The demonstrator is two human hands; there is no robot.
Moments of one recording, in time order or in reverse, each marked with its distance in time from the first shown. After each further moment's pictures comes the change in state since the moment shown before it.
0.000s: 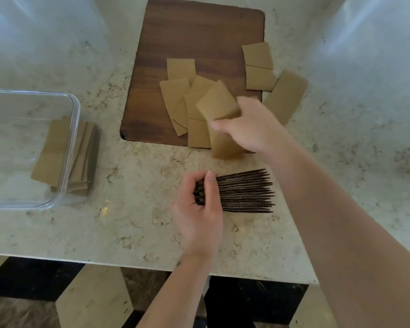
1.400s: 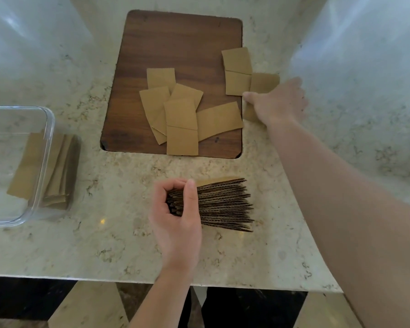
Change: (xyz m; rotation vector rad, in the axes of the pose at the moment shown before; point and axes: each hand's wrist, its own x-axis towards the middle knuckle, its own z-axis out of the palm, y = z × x) left_hand 0.001 0.002 0.002 0.022 0.076 0.108; right_hand 0.072 0.058 -0.052 0.000 0.579 0.355
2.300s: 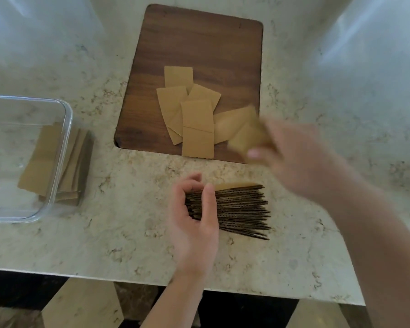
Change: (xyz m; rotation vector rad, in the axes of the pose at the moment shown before) left_hand -0.001 -0.004 -0.001 -0.033 -0.044 -0.081; right_hand -0.103 0.018 -0.061 -0.344 -0.472 -0.774
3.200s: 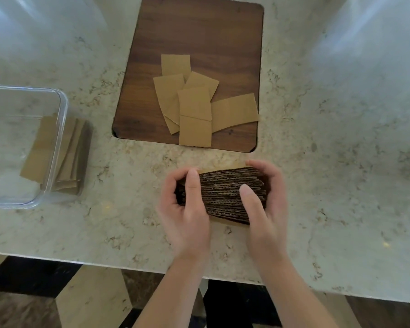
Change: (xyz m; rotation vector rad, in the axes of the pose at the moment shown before) left_hand 0.002 0.003 0.004 -0.050 0.138 -0.037; right_hand -0.072 -0.019 0.122 1.006 0.542 0.082
